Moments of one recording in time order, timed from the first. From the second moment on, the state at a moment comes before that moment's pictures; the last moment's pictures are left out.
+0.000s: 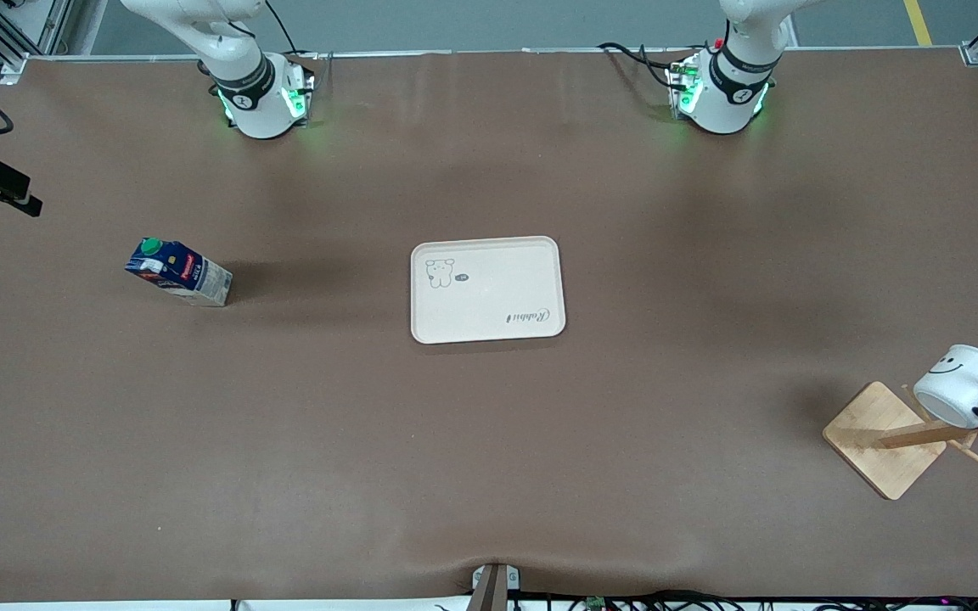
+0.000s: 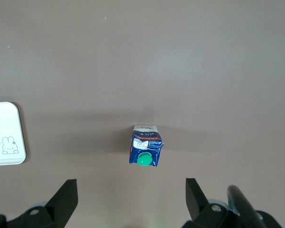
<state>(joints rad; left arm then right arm) 0.35 0.03 -0.01 -1.81 -0.15 2.12 -0.10 -0.06 -0.04 -0.06 -1.58 0.02 1.50 -0.12</state>
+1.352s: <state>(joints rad) 0.35 0.09 -0.11 -2.09 -0.37 2.69 0.31 -0.07 -0.02 -0.07 -1.58 0.02 1.51 -0.12</state>
